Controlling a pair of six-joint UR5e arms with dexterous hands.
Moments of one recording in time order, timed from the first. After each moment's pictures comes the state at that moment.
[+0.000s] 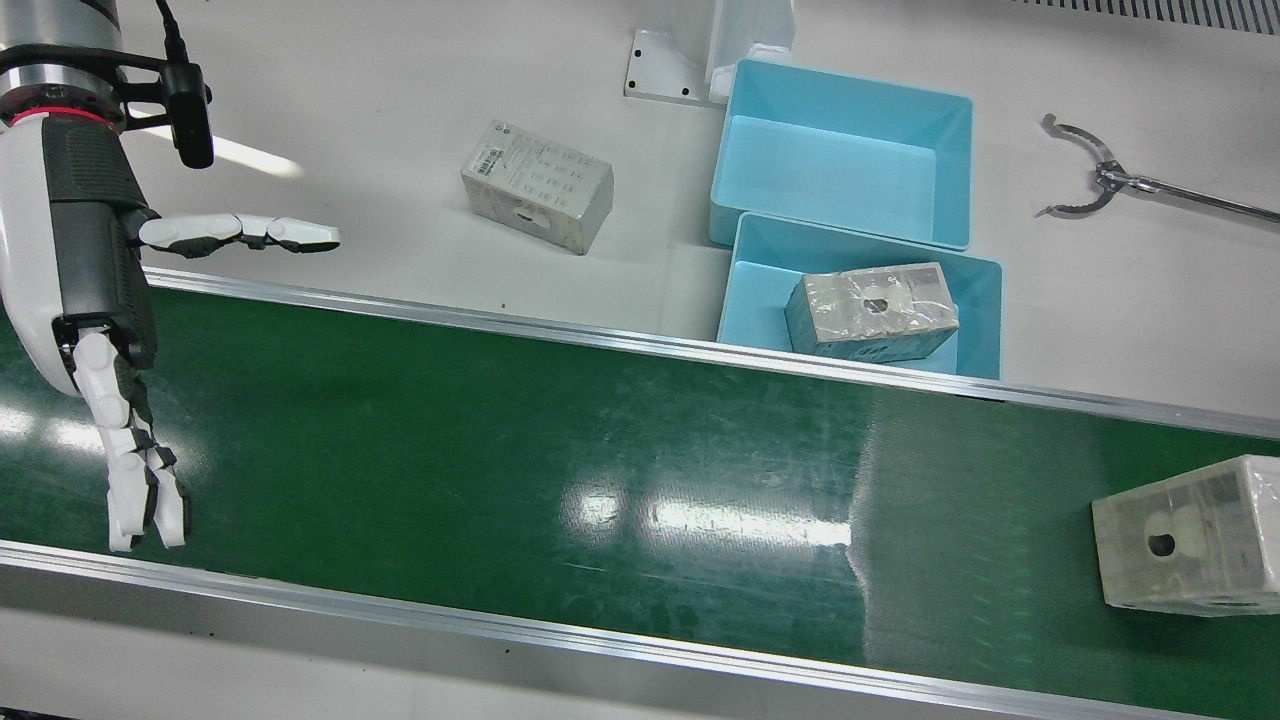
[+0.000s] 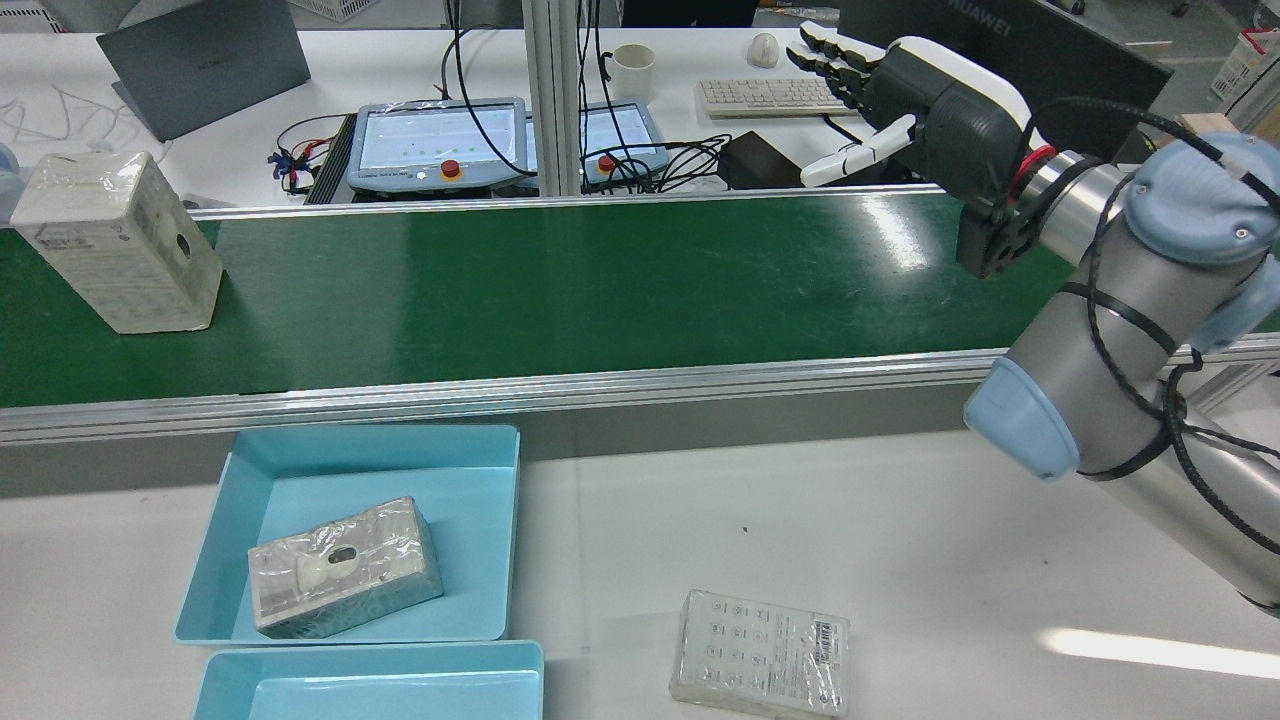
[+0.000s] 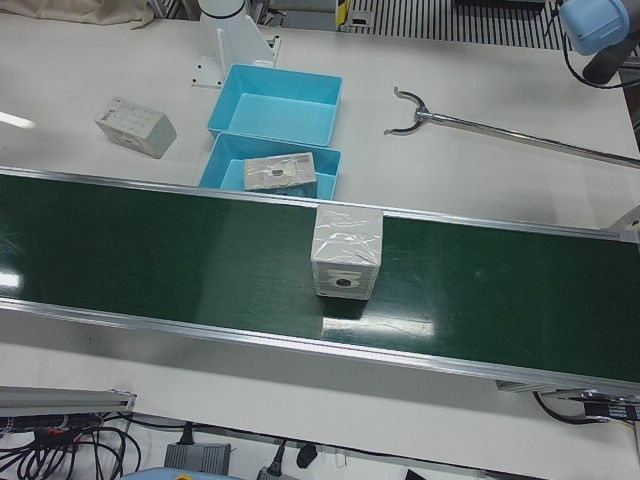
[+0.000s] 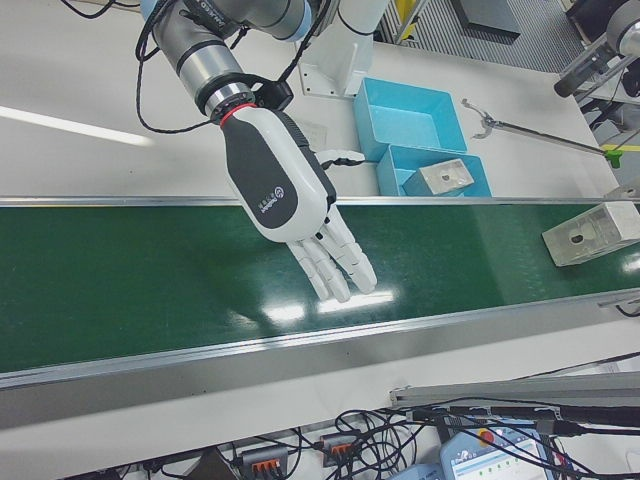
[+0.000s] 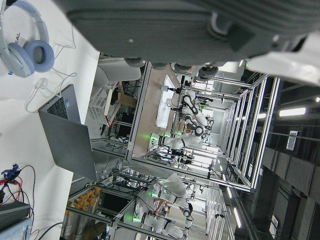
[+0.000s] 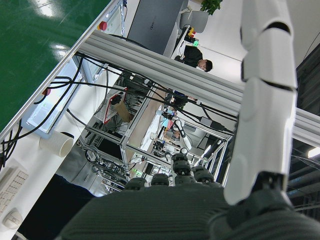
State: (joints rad) left arm -1.79 -1.80 -1.71 0.50 1.90 -0.17; right arm 1.05 -1.05 1.92 -3.74 -1.45 -0.48
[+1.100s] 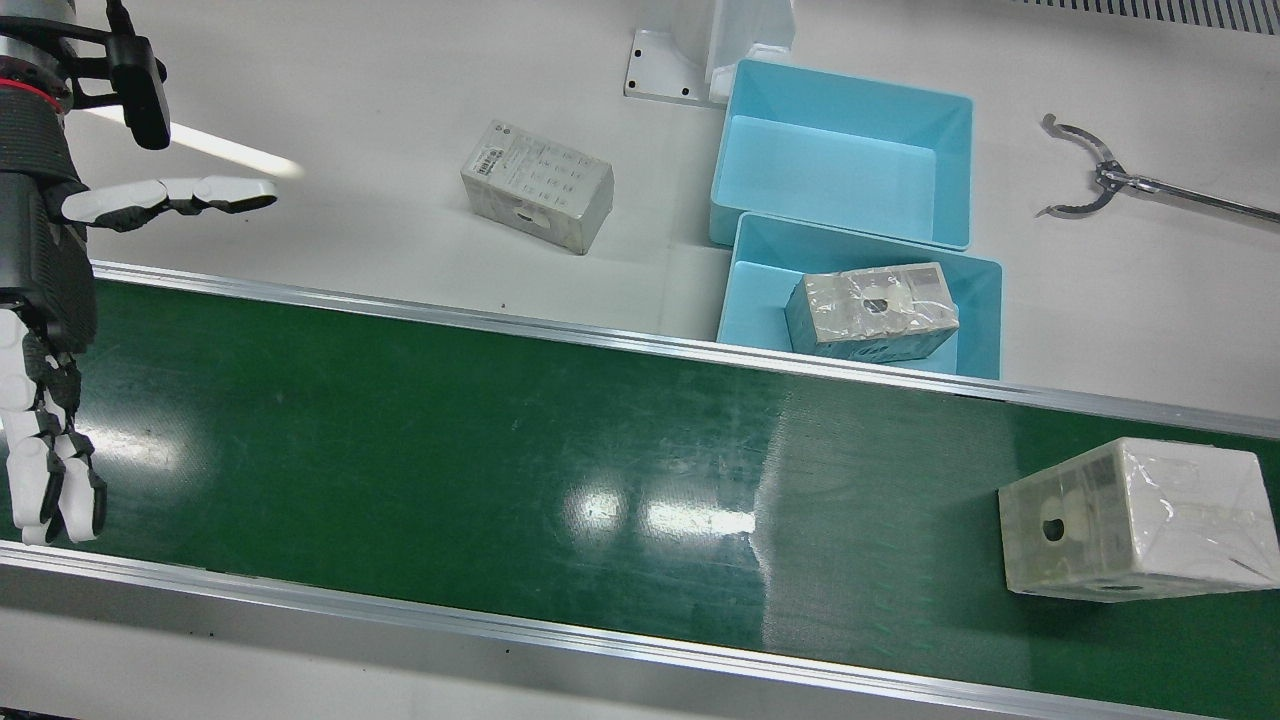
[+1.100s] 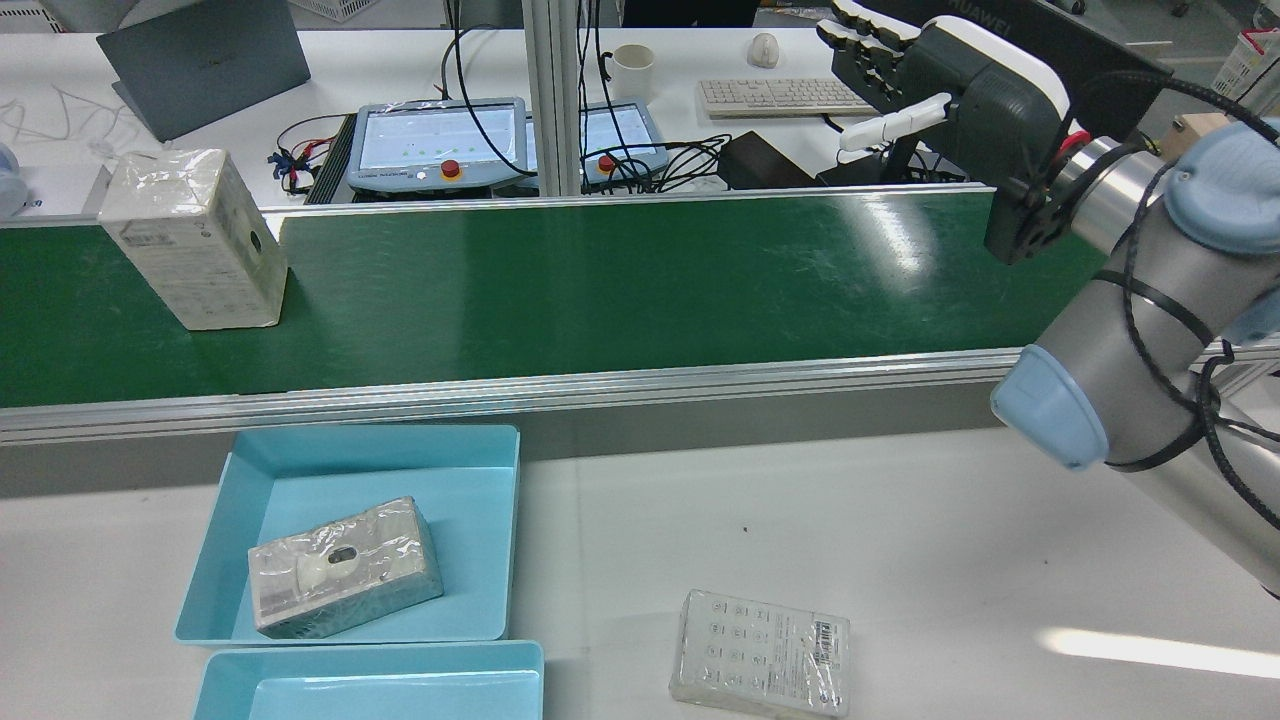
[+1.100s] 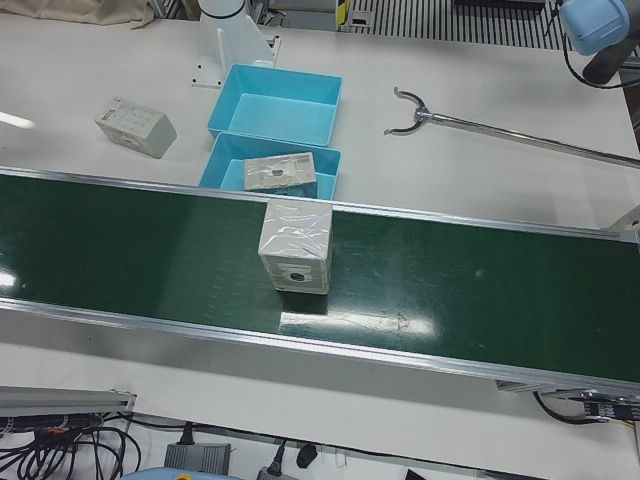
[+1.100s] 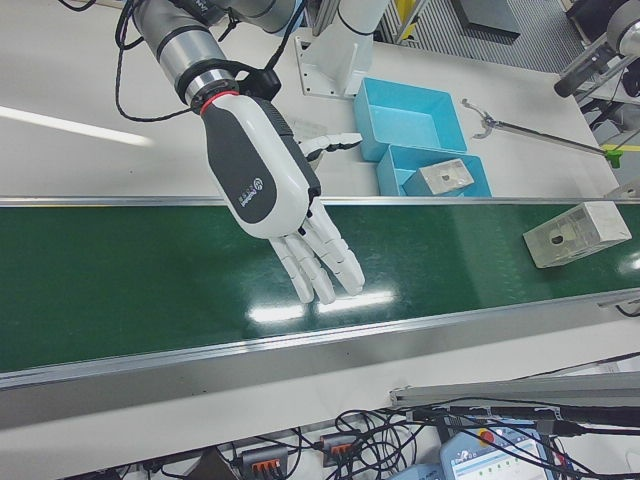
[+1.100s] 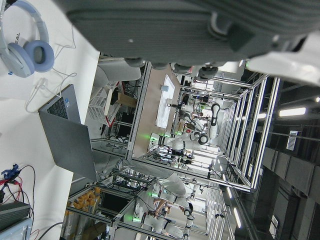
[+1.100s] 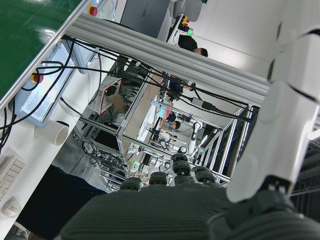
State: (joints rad) left arm -1.79 -1.80 -1.71 0.50 1.90 -0.17; right arm 1.09 -1.07 1.94 -3.74 -1.45 -0.44
